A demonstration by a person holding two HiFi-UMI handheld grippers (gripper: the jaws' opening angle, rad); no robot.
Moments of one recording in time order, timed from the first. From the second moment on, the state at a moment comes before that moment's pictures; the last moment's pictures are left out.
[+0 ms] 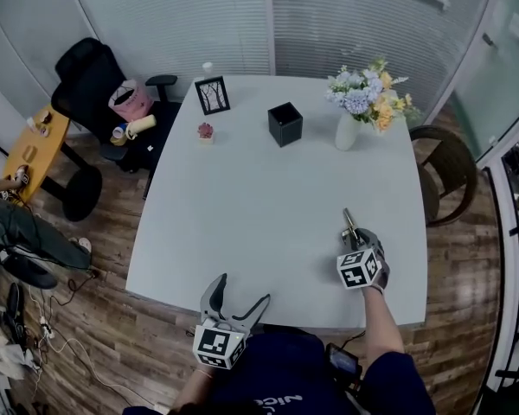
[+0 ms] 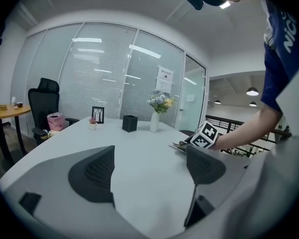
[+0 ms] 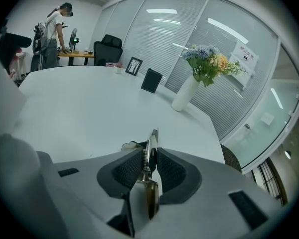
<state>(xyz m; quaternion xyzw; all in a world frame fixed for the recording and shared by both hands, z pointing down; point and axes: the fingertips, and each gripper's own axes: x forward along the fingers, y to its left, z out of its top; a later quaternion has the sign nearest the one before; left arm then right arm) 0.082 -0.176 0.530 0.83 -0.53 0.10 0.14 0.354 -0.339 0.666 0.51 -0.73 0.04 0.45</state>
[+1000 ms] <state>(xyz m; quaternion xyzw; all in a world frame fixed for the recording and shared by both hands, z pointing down) 0.066 -0.170 0.550 0.83 -0.53 0.10 0.16 0.362 -0.301 0.675 0.57 -0.70 0.07 0.43</state>
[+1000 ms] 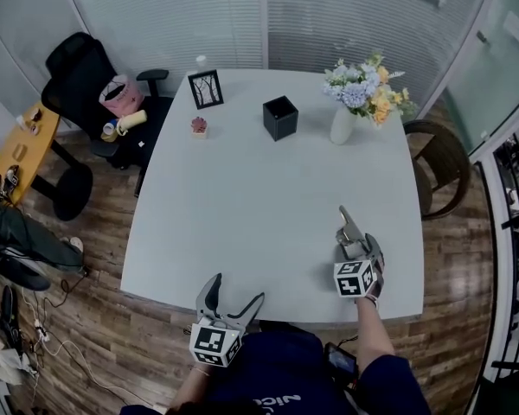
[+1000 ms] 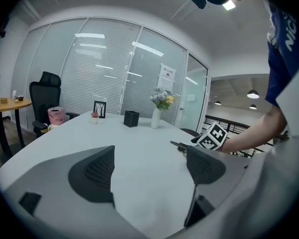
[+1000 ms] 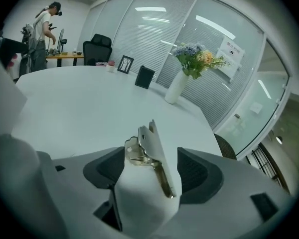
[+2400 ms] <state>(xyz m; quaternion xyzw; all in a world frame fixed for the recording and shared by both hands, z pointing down) -0.002 -0.138 0.547 0.93 -0.33 0.11 0.15 0.131 -0.123 0.538 0.62 -0.76 0.07 0.16</state>
